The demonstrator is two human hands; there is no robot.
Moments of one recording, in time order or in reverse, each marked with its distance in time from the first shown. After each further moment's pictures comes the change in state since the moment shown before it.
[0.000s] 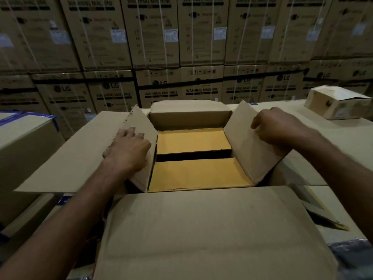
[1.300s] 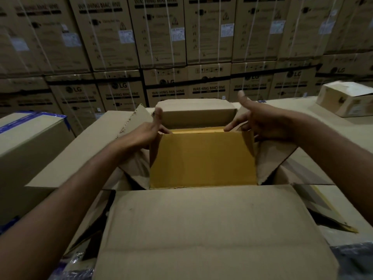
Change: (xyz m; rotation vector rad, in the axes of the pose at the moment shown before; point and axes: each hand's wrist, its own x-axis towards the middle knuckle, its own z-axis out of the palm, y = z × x) left_hand 0.023 -0.001 -0.020 -1.257 -0.110 -0.050; right_hand 0.034 0.002 0.003 0.946 -0.646 -0.141
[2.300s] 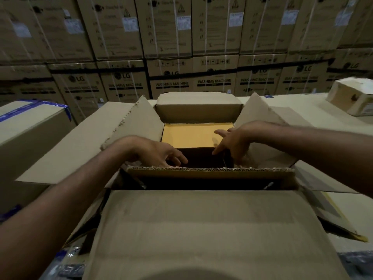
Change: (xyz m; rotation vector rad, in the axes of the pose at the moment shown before) left_hand -0.004 0.015 0.018 0.436 -0.696 -0.106; right_hand 0.077 -0.004 0.060 -1.528 -0.303 0.042
